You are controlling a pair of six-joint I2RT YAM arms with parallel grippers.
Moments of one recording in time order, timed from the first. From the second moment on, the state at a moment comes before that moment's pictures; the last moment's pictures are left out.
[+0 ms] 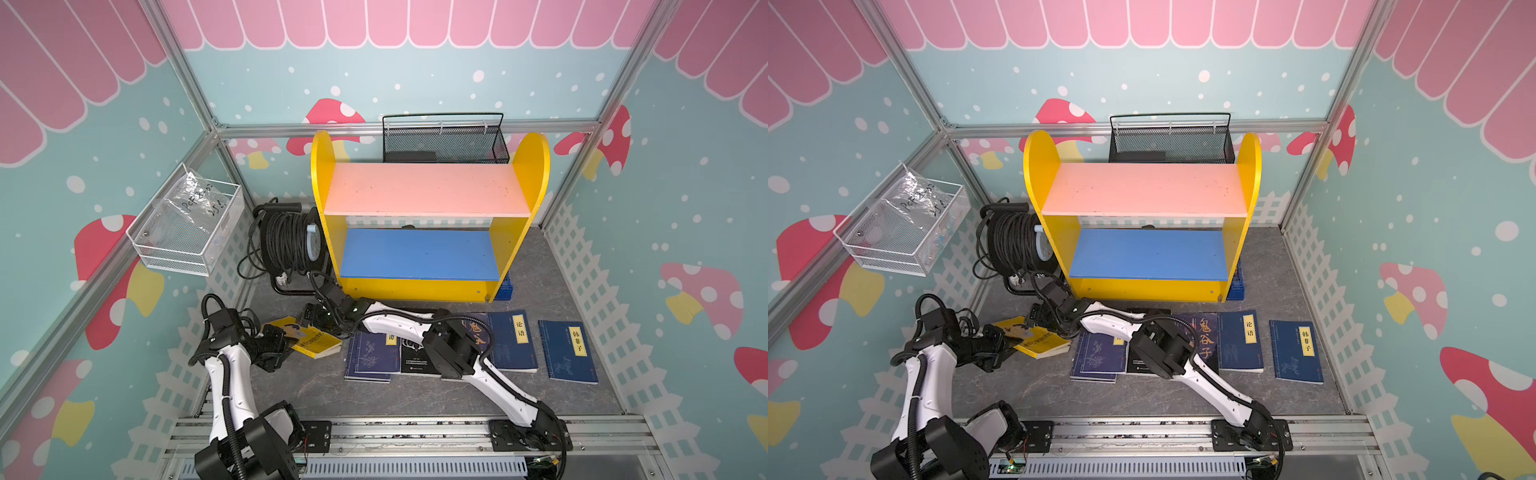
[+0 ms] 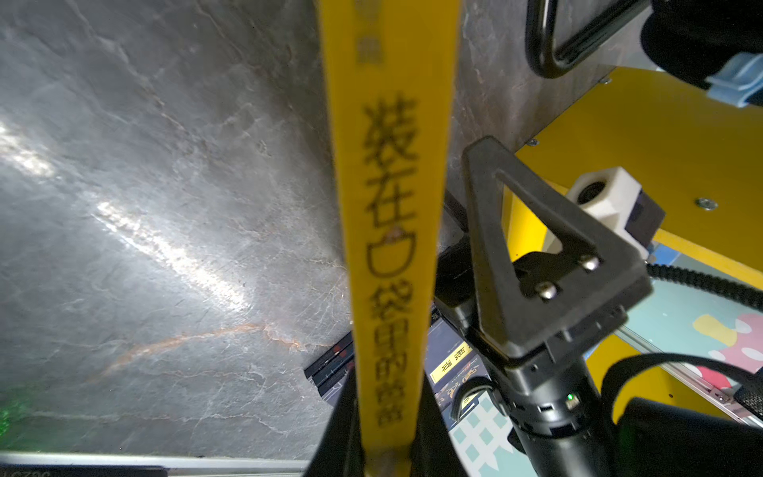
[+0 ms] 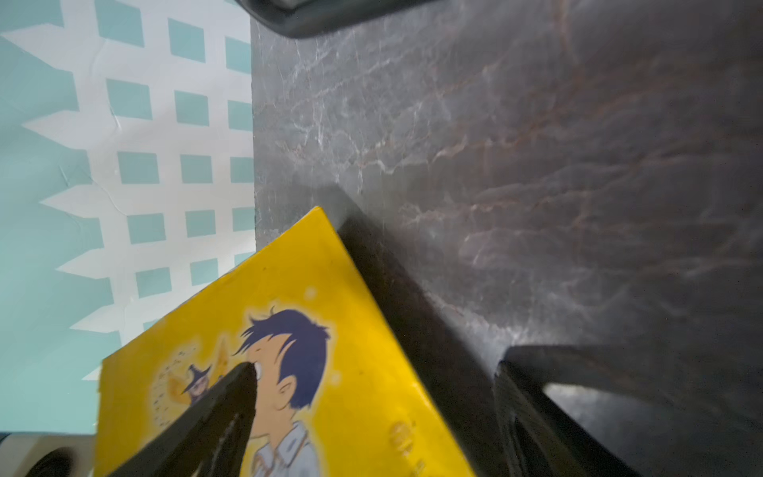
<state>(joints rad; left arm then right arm) 0.58 1.00 0.73 -1.05 0.64 -0.64 1.05 2.56 2.16 -0.28 -0.22 1.09</state>
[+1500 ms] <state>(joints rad) -0.01 0.86 1.13 -1.05 0.72 -0.45 0.98 1.32 1.12 -0.21 0.37 0.74</state>
